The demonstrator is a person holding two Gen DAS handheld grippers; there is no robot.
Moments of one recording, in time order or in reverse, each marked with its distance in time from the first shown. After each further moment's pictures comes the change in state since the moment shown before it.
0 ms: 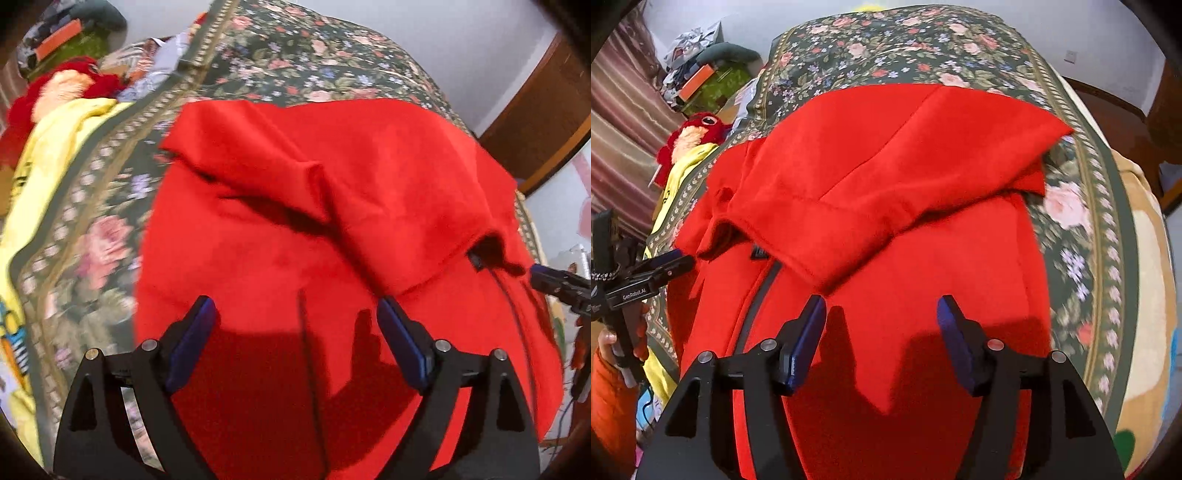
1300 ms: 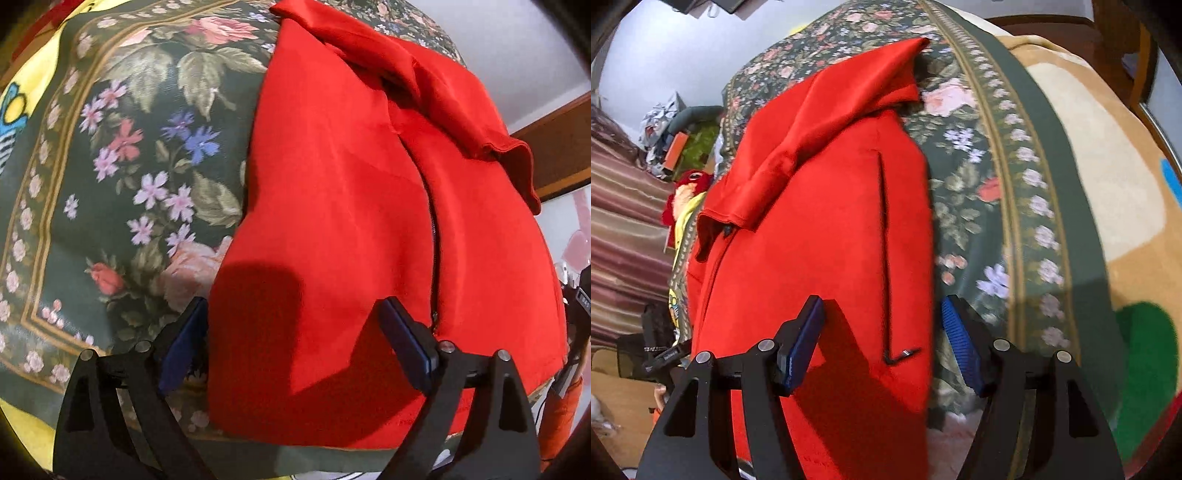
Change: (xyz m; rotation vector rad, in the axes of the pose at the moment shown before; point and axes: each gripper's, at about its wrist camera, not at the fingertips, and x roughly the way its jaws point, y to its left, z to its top) left arm 0.007 0.064 -0.111 -0.227 0.162 -0.122; right arm -0.021 -0.078 -0.074 0.312 -0.022 0.128
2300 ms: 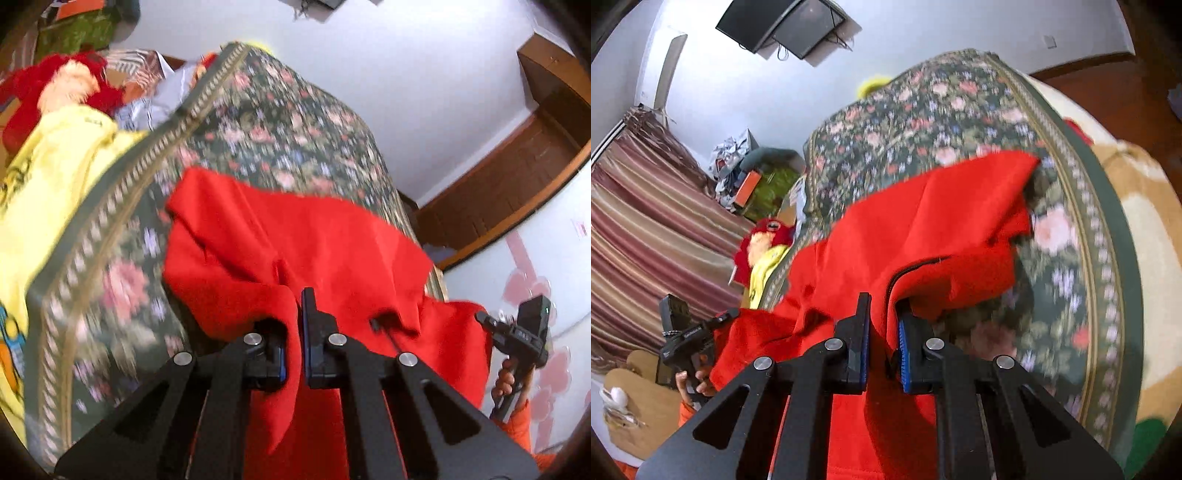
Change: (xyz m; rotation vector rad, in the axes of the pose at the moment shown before) left arm -0.103 -0.053 0.122 0.063 -0.320 -0.232; right arm -0.038 0.057 0.073 -0.077 -0.216 0.242
